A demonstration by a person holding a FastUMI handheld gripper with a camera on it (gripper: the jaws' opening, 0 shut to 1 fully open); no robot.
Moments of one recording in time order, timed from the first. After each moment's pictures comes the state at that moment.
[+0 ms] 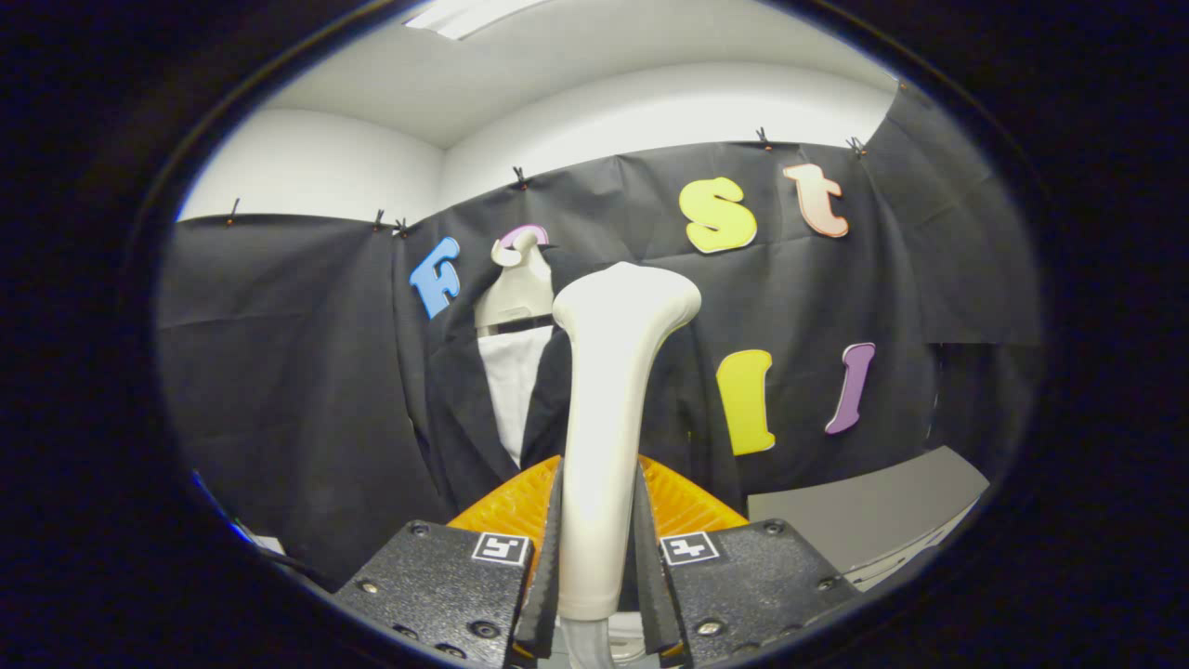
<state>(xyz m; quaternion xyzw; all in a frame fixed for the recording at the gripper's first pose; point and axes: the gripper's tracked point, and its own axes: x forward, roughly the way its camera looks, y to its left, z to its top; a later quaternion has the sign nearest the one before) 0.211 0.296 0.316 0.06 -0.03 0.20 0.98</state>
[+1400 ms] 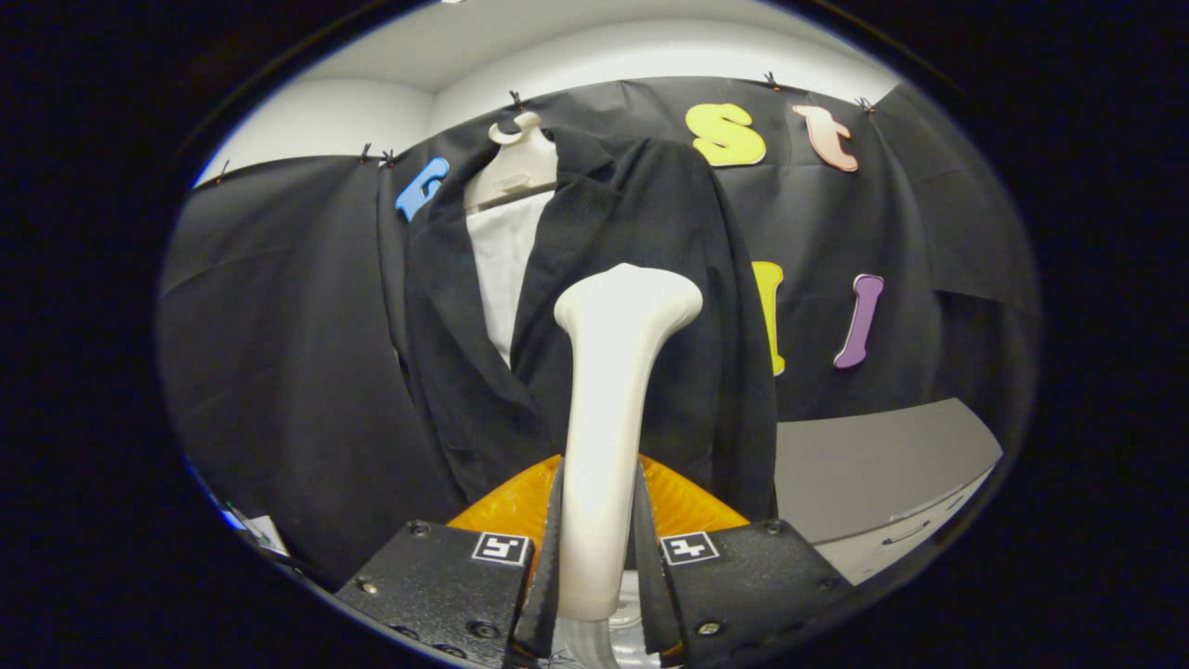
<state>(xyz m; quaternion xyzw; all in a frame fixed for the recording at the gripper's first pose) 0.243 0.339 0.201 0.04 0.08 0.18 0.98</state>
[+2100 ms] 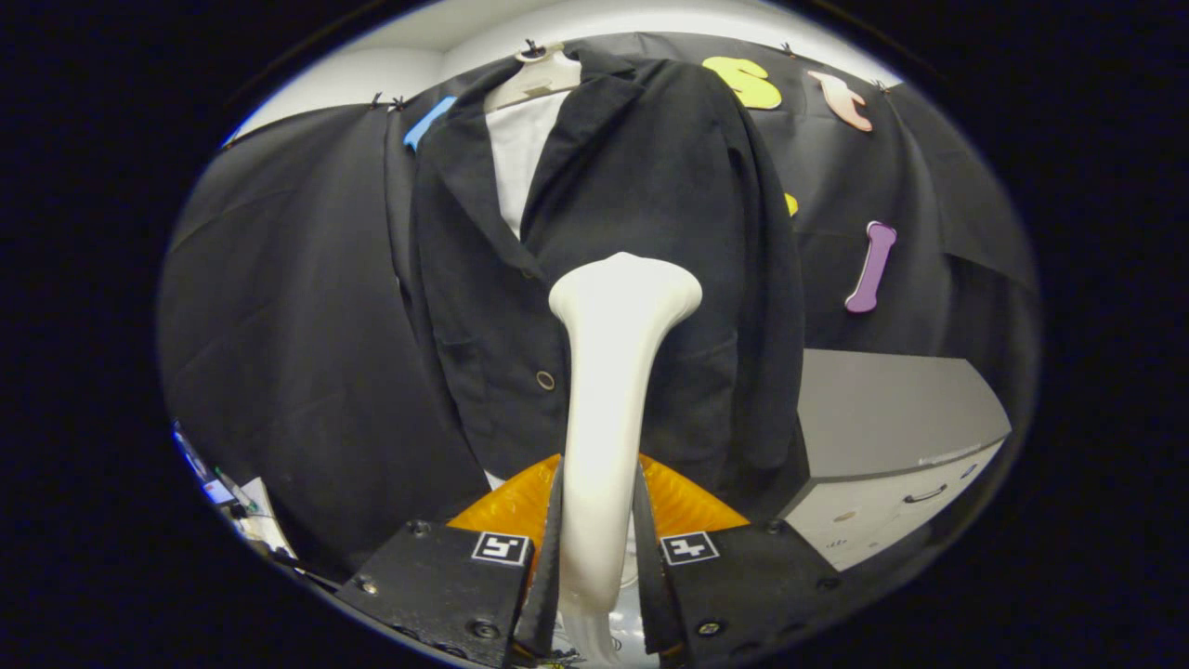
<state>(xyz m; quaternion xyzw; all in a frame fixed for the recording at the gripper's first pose) 0.228 0.346 0.100 0.00 0.17 0.18 0.97</state>
